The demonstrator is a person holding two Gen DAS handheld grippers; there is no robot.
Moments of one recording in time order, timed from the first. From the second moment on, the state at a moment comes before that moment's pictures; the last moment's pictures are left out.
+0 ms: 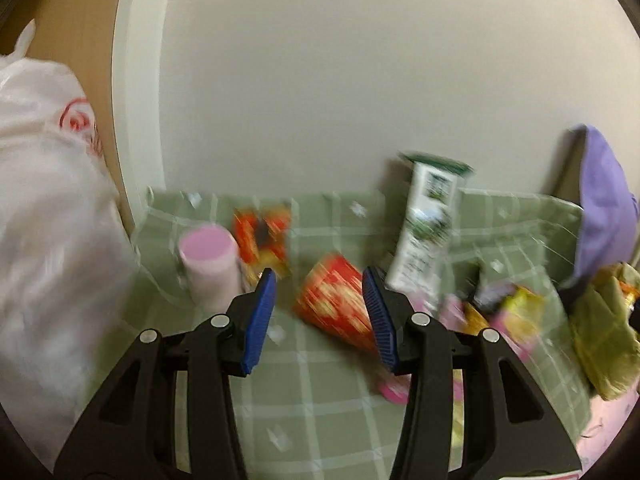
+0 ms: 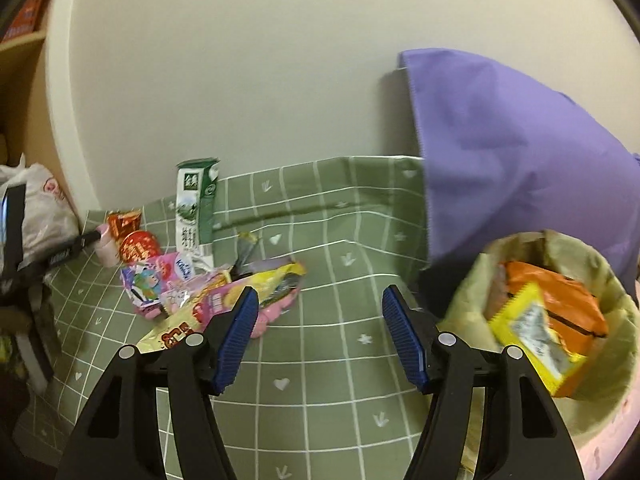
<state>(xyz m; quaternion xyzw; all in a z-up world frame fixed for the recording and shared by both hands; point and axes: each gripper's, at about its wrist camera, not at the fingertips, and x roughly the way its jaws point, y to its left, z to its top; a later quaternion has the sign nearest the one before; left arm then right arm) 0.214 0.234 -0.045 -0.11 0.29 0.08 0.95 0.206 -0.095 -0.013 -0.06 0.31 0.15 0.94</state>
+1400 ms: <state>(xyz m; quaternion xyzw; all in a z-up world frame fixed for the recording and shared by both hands) 0.175 0.221 -0.048 -0.22 0.38 0.00 0.90 0.313 -0.002 -0.035 -0.03 0.34 0.24 0.91</state>
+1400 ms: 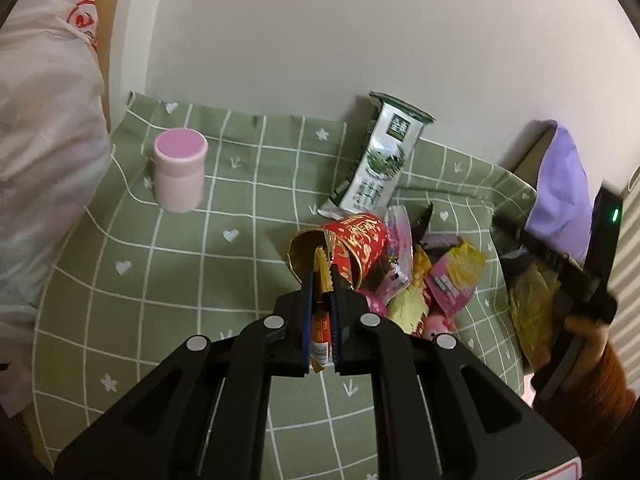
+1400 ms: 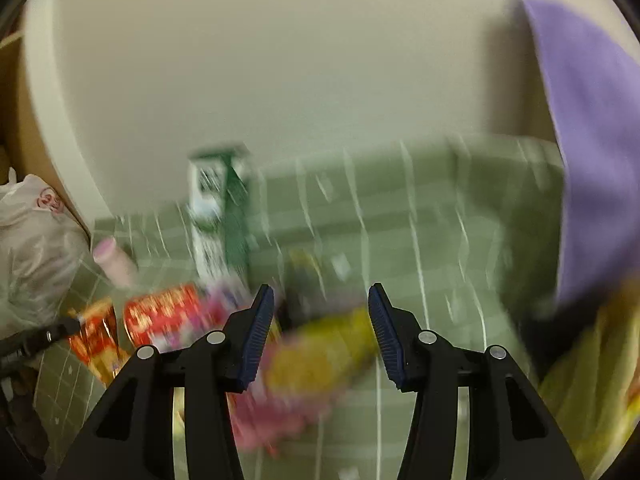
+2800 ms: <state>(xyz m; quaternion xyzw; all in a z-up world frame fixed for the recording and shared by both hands) 0.157 0.182 -0.006 -0.20 0.31 -0.07 0.93 0.260 -0.068 0.053 -0.01 0.30 0.24 0.92</state>
